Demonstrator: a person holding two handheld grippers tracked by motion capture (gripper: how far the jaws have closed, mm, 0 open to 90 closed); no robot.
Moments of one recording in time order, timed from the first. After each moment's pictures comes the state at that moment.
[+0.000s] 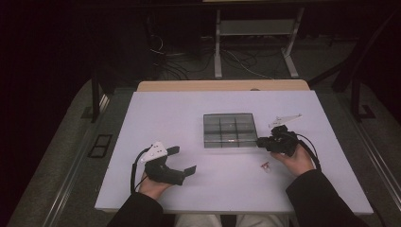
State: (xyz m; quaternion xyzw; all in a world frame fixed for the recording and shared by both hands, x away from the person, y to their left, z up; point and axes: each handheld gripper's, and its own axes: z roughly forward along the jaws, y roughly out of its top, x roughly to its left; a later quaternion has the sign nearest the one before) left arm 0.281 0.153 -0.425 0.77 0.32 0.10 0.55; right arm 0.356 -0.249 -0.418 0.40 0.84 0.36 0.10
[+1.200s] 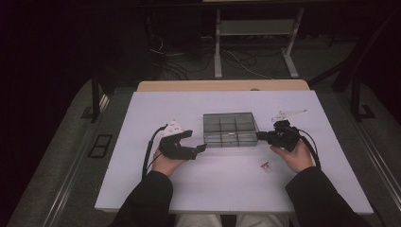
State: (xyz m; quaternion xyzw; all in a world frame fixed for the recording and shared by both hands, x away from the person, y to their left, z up) left arm 0.341 0.119 -0.411 0.79 0.32 0.12 0.51; right arm 0.362 -0.251 -0.403 0.39 0.82 0.41 0.10
